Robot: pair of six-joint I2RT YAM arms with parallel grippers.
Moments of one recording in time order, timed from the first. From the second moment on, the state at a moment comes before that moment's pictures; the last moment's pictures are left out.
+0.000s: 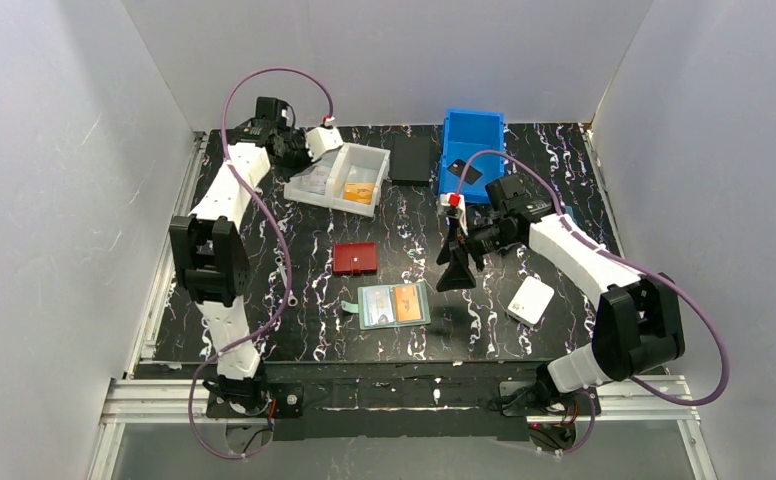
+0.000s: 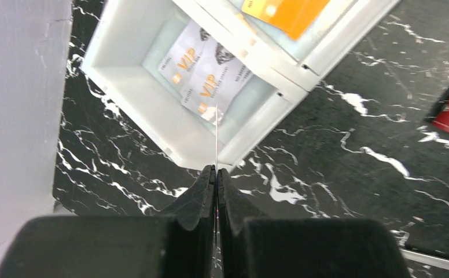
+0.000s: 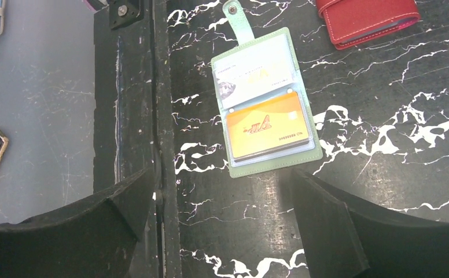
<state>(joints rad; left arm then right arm) -0.14 1.94 1.79 -0.81 0.28 1.04 0.39 1.45 1.07 -0.76 -1.06 -0.64</state>
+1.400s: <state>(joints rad) -0.05 2.36 2.15 -1.03 0.65 1.38 0.28 1.55 1.07 -0.82 -1.14 -0.69</state>
